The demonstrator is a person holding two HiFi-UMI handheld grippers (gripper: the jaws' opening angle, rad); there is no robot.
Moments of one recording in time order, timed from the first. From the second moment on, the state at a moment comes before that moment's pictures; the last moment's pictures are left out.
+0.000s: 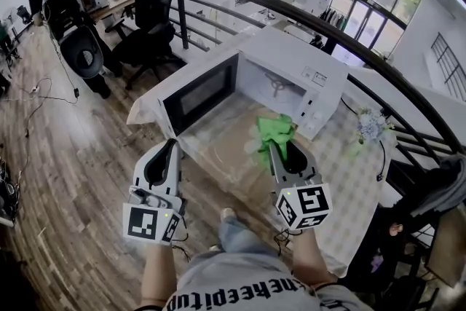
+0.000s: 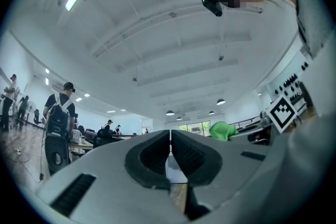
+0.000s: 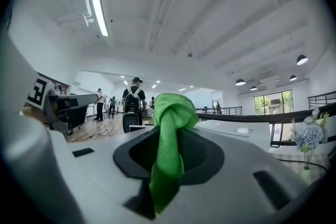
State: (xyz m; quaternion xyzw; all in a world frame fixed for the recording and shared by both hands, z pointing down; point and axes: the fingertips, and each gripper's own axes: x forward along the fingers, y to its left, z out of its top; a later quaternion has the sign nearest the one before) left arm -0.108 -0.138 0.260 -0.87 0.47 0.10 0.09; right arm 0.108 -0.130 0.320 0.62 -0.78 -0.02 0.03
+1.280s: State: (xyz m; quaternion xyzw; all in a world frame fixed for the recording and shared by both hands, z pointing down) left arm -0.118 -0.112 0.256 -0.87 0.47 0.10 0.09; right arm 0.095 -0.095 0.295 0.63 -0.78 -0.05 0.00
